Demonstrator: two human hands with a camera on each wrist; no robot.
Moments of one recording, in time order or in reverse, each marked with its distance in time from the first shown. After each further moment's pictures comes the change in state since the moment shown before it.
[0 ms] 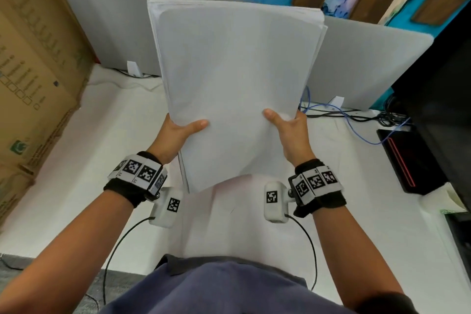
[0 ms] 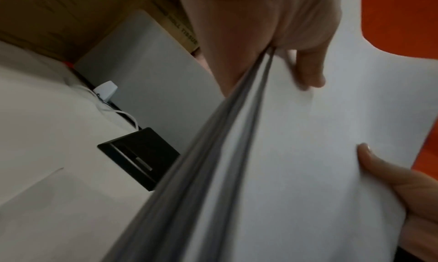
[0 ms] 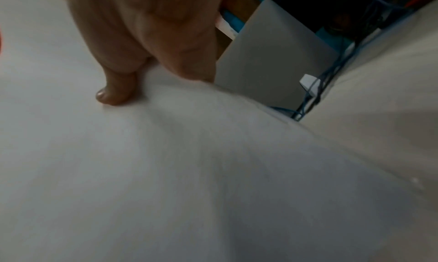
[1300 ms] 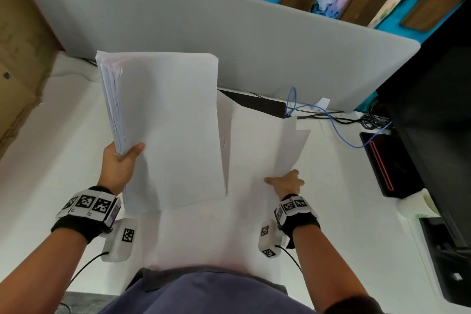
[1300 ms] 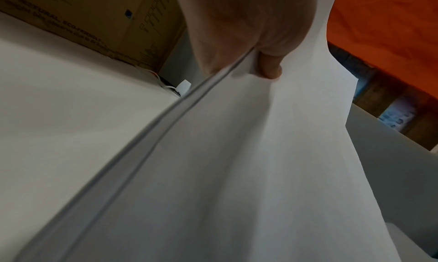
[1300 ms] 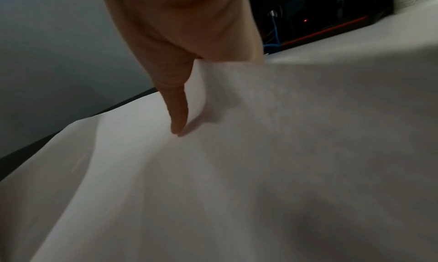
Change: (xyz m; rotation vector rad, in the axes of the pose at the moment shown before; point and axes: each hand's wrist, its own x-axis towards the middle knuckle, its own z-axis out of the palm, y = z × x) left_hand -0.003 -0.078 -0.068 0.257 0.373 -0.138; right_hand 0.018 0.144 -0.081 -0.842 0.291 0.743
